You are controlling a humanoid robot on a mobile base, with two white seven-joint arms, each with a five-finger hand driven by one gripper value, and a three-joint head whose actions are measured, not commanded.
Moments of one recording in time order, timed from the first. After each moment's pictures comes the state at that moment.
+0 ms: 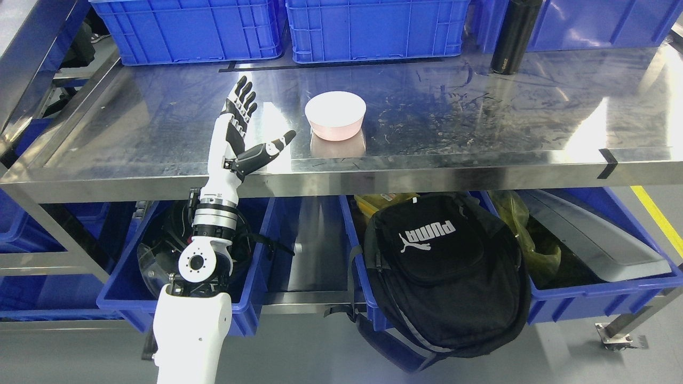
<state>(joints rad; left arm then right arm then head) -0.15 0.00 0.00 -1.61 0.08 -0.13 -0.05 0.00 0.00 0.05 0.00 0.05 -0.08 -0.03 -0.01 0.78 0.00</state>
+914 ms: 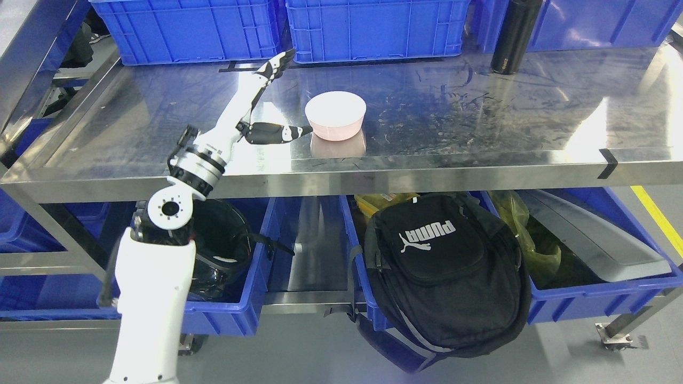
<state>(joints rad) -0.39 0.18 -0.01 -1.60 -0.33 -0.09 -0.51 0.00 0.00 0.05 0.00 0.05 -0.08 -0.02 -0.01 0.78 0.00</state>
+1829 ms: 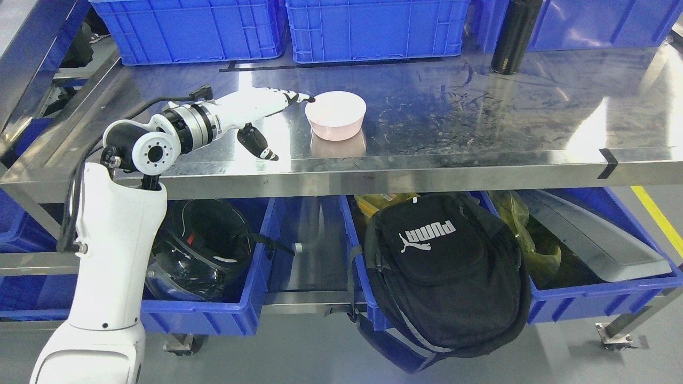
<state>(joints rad) -0.60 0.30 -0.12 -1.58 -0.77 -0.18 -1.01 0.00 0.00 0.05 0.00 0.05 -0.08 -0.03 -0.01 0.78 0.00</state>
